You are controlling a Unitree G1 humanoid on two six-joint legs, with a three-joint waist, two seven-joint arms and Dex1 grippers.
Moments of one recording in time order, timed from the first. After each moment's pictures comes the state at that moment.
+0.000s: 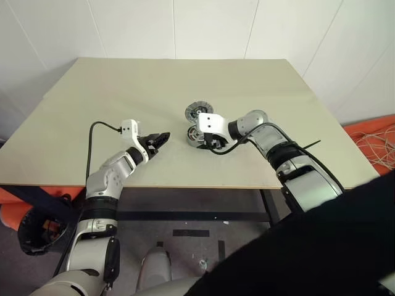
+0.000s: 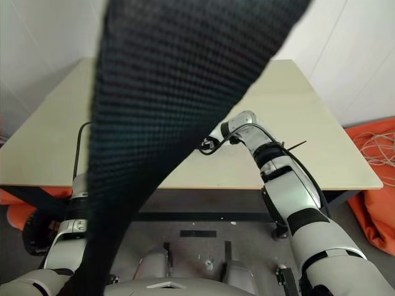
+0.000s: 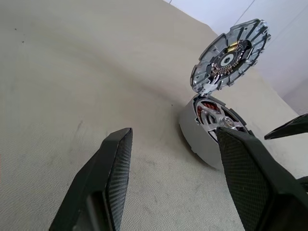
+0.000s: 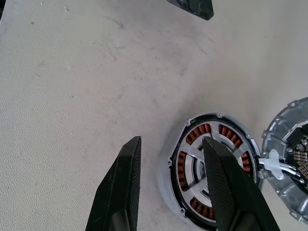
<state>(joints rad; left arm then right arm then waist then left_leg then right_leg) -0.49 0.22 0.21 0.34 -0.50 0.54 -0.52 -1.09 -0.29 0.38 1.07 -0.23 -0.30 1.10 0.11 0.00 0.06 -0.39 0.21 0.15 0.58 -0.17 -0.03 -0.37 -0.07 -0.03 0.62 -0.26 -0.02</state>
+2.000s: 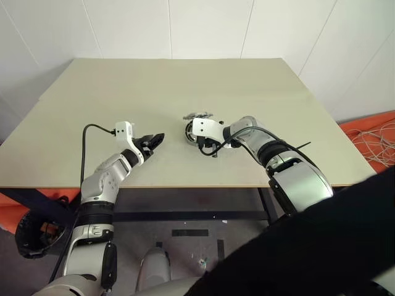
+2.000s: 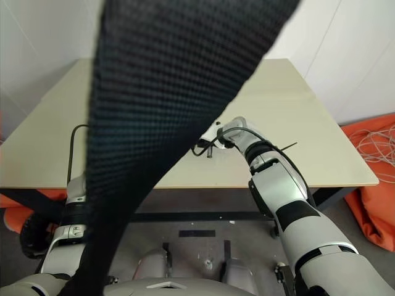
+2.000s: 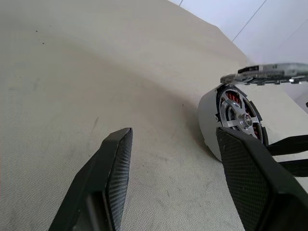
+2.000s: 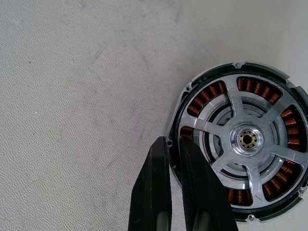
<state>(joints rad) -0.45 0.23 0.23 0.28 -0.50 0.54 -0.48 -1.16 -0.21 0.36 1.31 -0.37 -0.29 0.93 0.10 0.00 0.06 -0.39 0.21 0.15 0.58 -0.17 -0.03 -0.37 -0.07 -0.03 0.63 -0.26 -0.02</state>
